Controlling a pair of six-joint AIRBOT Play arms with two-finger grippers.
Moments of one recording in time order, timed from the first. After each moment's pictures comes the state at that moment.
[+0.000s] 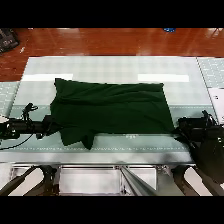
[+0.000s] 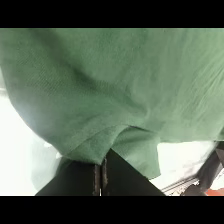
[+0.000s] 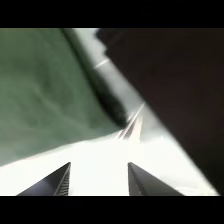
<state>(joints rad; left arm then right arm) 0.48 -1.08 0.45 0.79 -1.21 -1.24 -0.57 -0.95 0.41 -1.04 1.23 1.46</state>
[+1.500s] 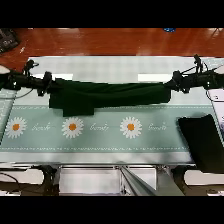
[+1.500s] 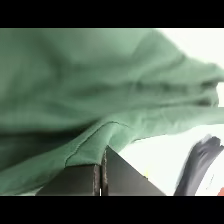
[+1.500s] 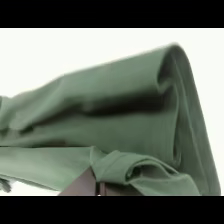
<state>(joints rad) 0.27 -1.60 1.29 0.72 -1.28 -1.41 -0.25 -1.55 1.23 -0.77 1.11 1.34</state>
